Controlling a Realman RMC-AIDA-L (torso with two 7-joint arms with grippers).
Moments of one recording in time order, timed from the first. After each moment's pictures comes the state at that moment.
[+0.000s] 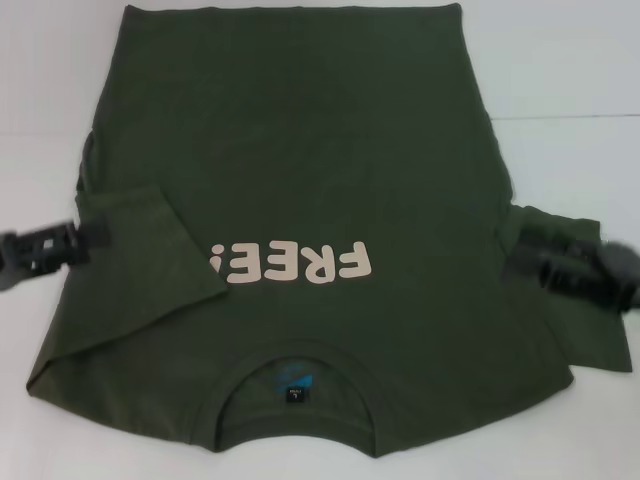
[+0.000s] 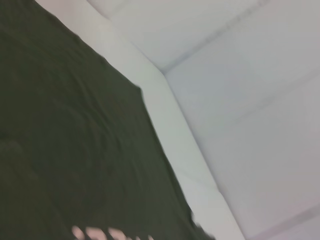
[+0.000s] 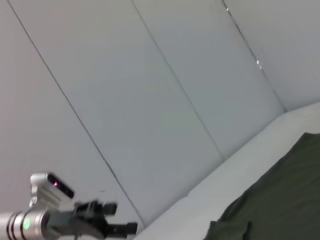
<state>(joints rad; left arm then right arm) -0.47 -2.00 0.33 0.78 2.13 1.76 -2.17 0.40 2.06 -0.45 -0.61 -1.88 -1.78 1.56</state>
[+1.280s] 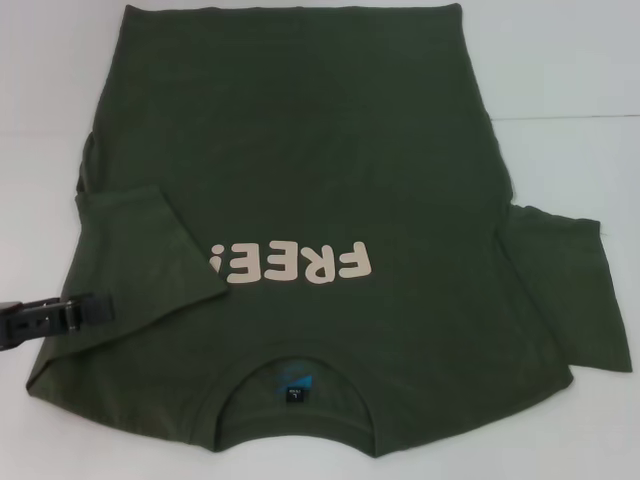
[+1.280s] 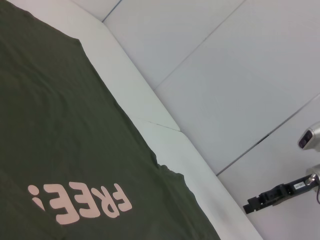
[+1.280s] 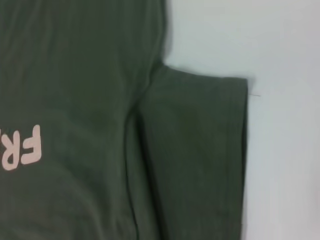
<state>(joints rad) -0.43 -2.00 0.31 0.81 2.19 1.93 -1.97 0.70 1.81 -0.59 -0.87 -2.71 -1.70 2.68</state>
